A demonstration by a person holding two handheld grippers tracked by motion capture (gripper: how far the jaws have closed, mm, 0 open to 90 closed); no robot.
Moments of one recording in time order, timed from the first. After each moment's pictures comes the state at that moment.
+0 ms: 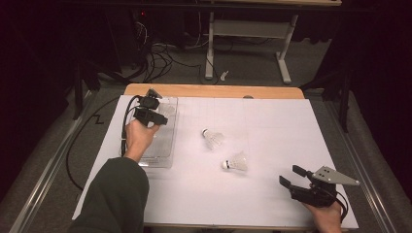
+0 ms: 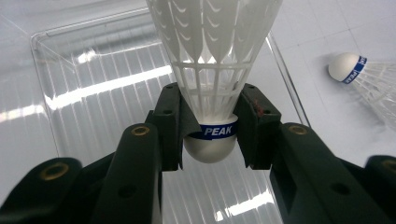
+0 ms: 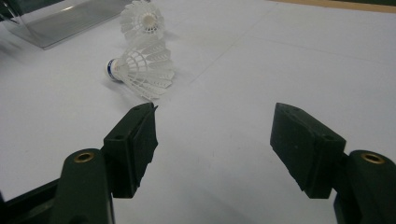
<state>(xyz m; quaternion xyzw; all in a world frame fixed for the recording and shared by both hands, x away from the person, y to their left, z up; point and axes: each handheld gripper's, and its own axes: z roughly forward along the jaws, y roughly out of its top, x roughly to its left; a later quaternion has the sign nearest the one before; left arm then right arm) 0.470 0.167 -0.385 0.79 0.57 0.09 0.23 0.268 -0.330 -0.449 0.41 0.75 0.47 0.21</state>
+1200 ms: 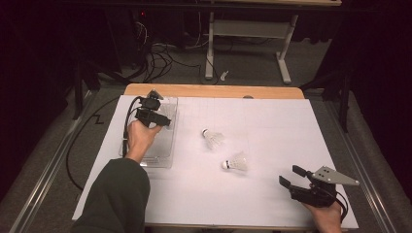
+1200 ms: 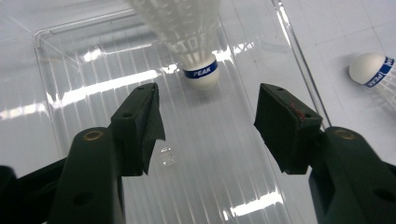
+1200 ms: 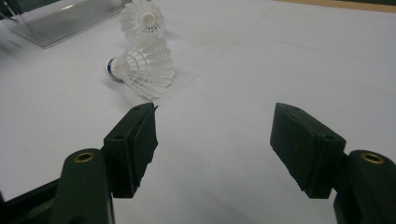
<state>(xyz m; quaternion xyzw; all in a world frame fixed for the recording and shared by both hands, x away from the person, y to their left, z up) 0.474 0.164 -0.393 0.78 0.57 0.10 0.22 0.268 -0.330 -0.449 0.41 0.75 0.47 0.21</state>
